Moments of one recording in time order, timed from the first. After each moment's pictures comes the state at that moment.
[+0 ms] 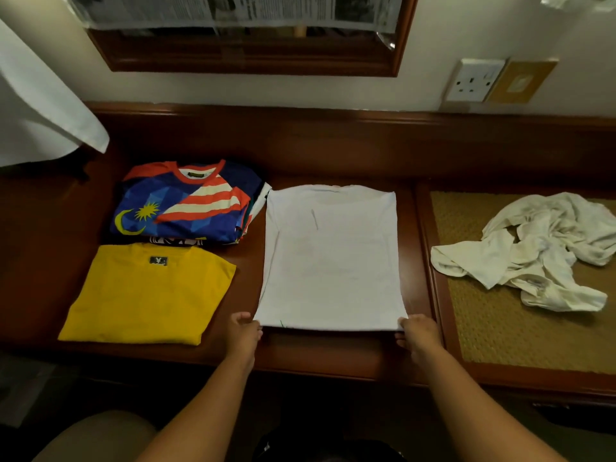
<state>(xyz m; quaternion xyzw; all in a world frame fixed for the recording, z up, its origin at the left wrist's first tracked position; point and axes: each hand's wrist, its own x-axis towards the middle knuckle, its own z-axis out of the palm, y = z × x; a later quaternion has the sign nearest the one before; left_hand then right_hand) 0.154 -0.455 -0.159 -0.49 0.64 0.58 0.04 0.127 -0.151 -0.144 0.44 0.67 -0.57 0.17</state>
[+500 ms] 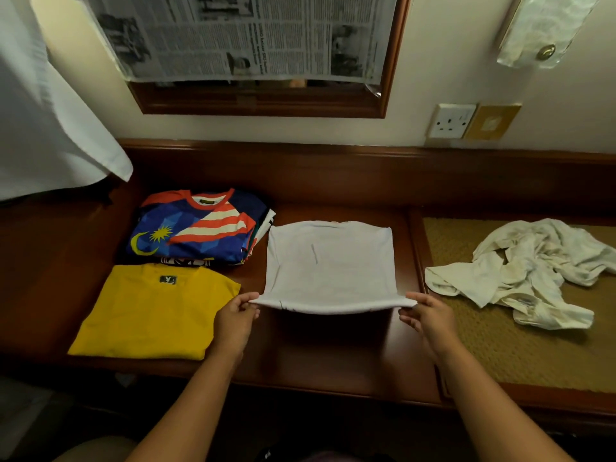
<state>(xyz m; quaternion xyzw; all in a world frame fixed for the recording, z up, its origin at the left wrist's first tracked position) 0.142 -0.466 -0.087 -0.31 0.74 0.59 -0.04 0.114 -0.133 -0.074 0.29 0.66 -0.69 0.07</state>
